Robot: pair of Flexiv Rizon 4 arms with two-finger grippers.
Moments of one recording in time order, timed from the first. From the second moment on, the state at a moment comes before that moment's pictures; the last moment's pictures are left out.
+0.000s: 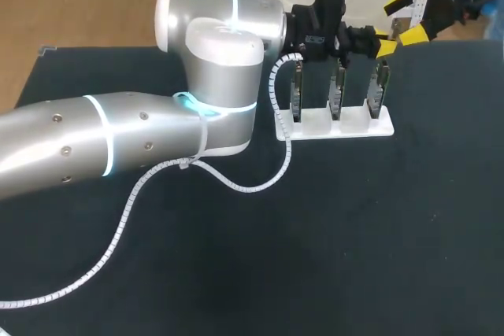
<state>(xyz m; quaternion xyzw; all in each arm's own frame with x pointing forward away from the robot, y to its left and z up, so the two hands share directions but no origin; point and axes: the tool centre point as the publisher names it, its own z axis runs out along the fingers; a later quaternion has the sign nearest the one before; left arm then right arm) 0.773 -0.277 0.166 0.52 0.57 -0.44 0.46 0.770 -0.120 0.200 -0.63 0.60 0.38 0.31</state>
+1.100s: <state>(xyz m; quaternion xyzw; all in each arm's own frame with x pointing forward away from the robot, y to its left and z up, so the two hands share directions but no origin) 0.773 -0.277 0.166 0.52 0.57 -0.44 0.46 0.771 -0.114 0.200 -0.63 0.60 0.38 0.31</state>
